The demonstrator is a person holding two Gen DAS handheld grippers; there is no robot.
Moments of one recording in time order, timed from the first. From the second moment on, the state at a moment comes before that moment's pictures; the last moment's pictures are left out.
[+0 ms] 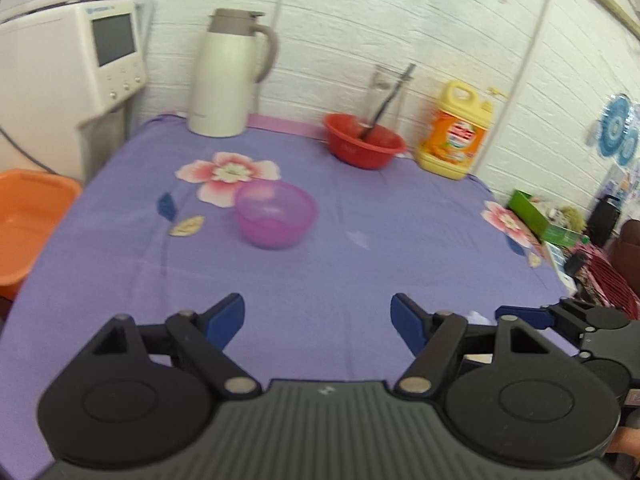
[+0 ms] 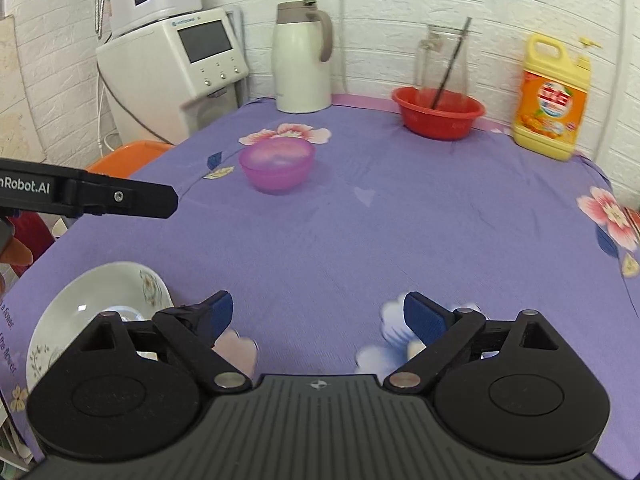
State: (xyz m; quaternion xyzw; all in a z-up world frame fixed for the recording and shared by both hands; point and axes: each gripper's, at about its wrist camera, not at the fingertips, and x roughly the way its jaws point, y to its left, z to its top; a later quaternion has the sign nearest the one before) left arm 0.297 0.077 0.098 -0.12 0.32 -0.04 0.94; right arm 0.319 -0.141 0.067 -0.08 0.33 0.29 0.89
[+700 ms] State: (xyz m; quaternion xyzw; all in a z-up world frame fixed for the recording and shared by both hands) left arm 0.477 0.156 0.047 -0.19 0.40 0.02 0.90; right arm 0.475 -0.044 0.049 -0.05 0.37 0.25 0.89
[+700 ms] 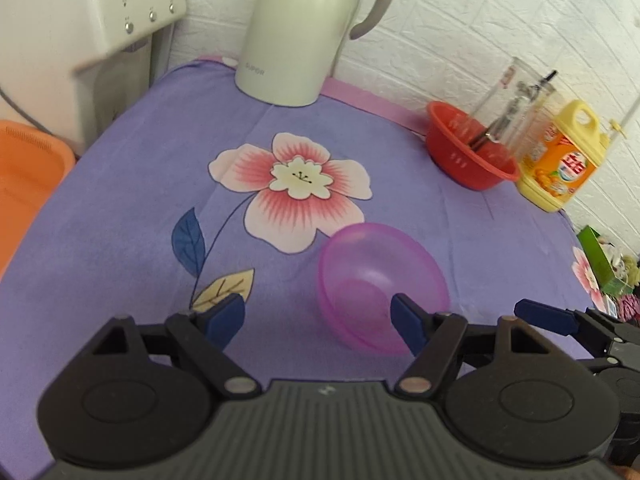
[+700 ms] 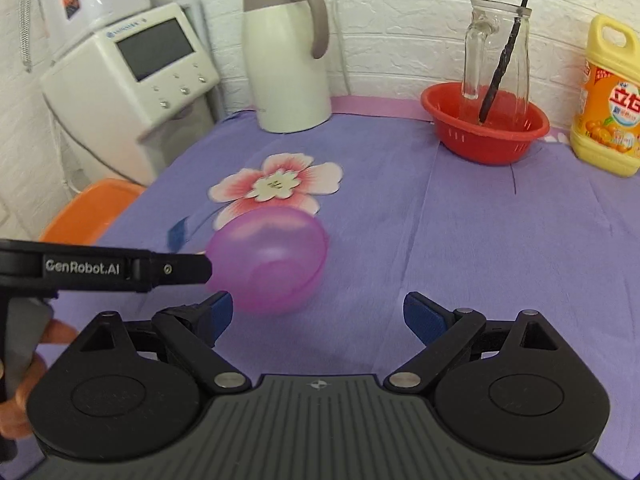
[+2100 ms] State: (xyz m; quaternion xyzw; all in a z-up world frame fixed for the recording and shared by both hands) left arm 0.510 0.136 0.013 -0.17 0.39 -0.01 0.91; right arm 0.507 -0.003 0.007 -0.08 0.39 0.27 0.88
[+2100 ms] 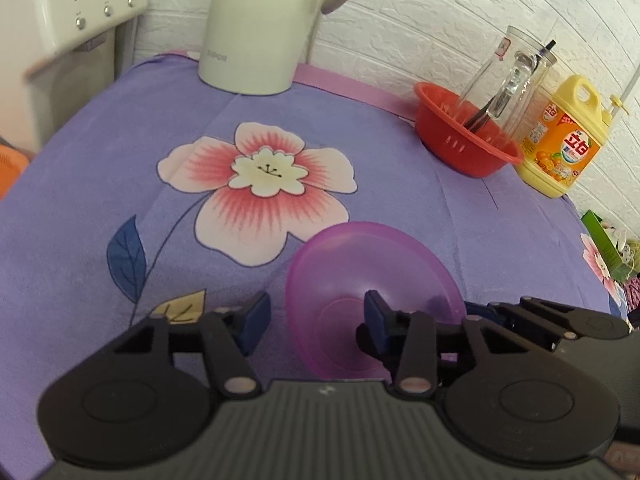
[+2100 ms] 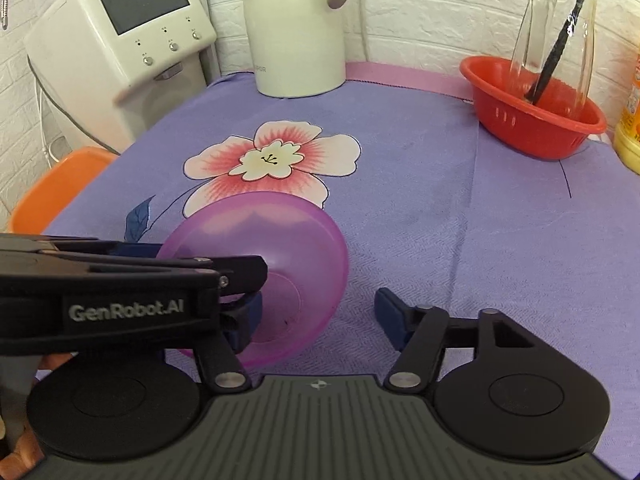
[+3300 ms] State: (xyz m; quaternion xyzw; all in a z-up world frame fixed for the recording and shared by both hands) left arm 0.258 -0.094 0.077 -0.13 0.33 -0.18 0.92; right arm 0.242 -0.196 0.078 -0.08 0.31 0.20 0.92
